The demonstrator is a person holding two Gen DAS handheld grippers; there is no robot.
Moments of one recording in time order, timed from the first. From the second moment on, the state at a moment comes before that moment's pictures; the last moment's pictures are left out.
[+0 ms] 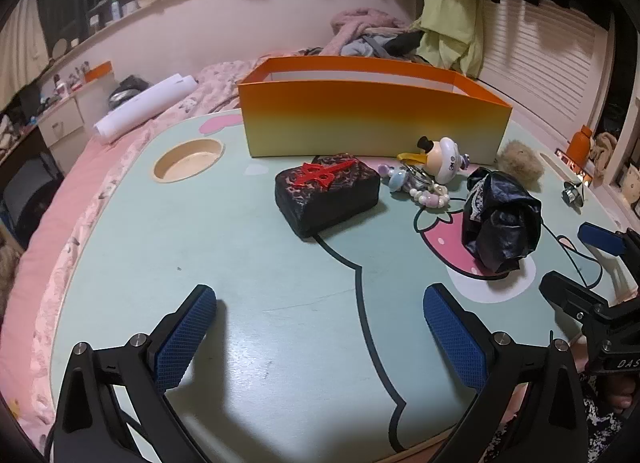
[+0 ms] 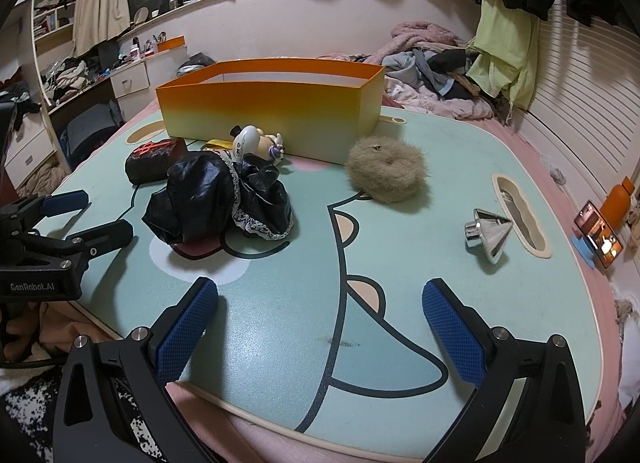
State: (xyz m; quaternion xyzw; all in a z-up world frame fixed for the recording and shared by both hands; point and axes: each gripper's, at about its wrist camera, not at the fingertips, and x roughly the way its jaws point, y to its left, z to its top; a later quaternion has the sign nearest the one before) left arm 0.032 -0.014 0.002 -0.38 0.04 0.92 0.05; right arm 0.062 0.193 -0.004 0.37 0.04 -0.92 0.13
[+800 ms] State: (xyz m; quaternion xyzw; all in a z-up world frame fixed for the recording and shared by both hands) left arm -0.138 0.066 0.092 -0.49 -0.04 0.85 0.19; right arm 0.060 0.192 -0.007 0.36 0.04 -0.92 0.13
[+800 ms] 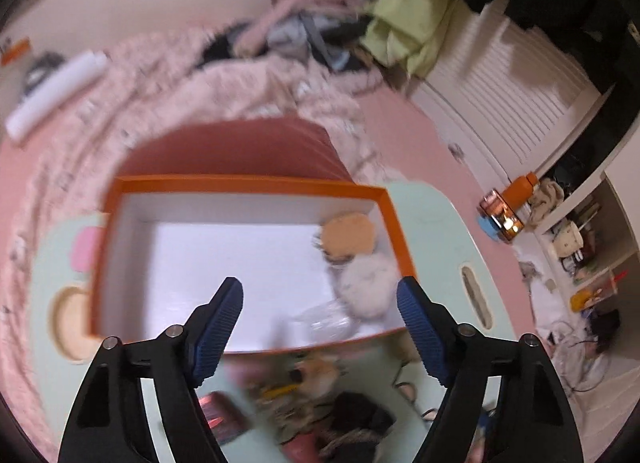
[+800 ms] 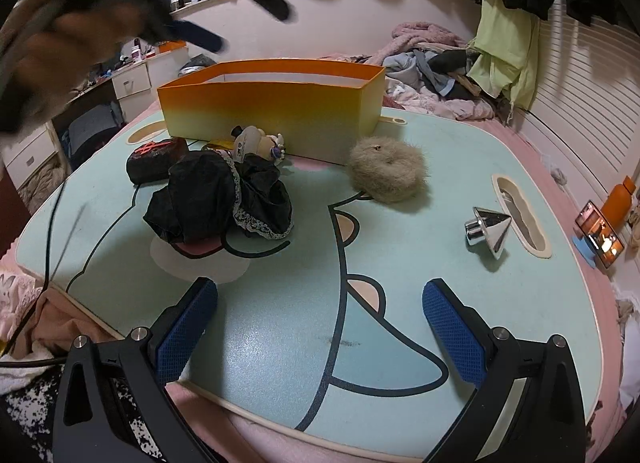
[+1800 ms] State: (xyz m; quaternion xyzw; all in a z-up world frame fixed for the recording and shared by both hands) left arm -0.056 0.009 0.123 -0.42 -0.11 0.86 0.26; right arm 0.063 0.190 -0.009 0.36 0.04 -0.92 0.14
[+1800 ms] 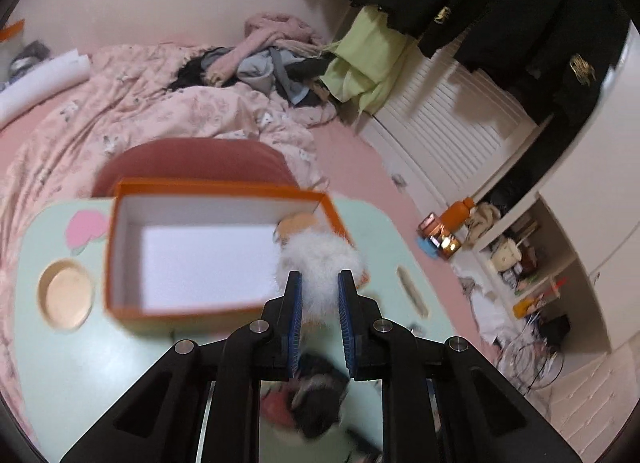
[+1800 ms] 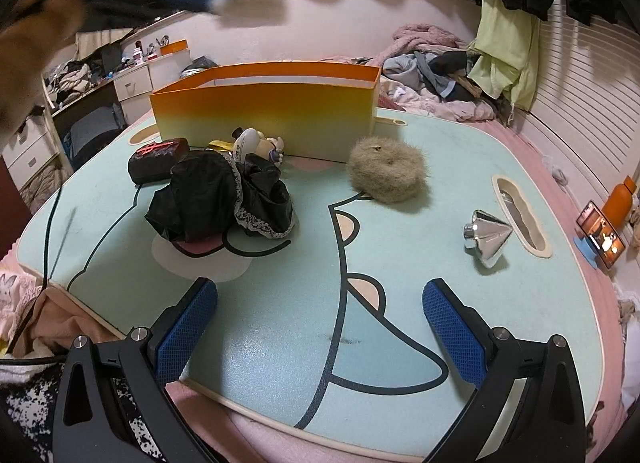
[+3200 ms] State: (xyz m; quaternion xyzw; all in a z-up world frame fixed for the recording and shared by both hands) left arm 0.051 -0.003 -0.003 -0.39 0.06 0.91 0.10; right arm 0.067 0.193 -0.007 0.36 0.04 -0.92 0.13
